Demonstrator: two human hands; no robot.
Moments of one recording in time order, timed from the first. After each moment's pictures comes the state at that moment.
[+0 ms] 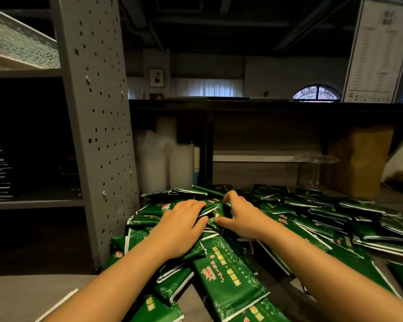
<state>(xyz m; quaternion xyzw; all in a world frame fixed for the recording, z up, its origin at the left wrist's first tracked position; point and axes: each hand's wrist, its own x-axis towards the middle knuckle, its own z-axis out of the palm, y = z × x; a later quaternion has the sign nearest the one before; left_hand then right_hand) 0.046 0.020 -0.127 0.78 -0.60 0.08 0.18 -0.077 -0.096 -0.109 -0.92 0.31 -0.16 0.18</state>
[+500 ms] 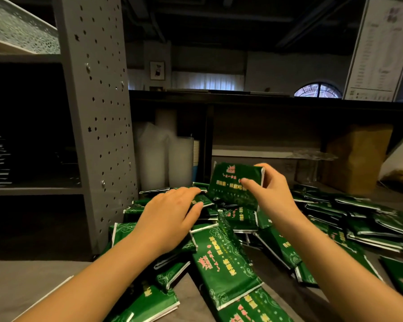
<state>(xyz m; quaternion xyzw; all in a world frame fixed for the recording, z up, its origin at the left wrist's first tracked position) 0.027 0.052 -0.110 0.76 -0.58 0.22 0.21 -0.117 -0.092 -0.091 -0.74 0.21 -0.47 0.43</state>
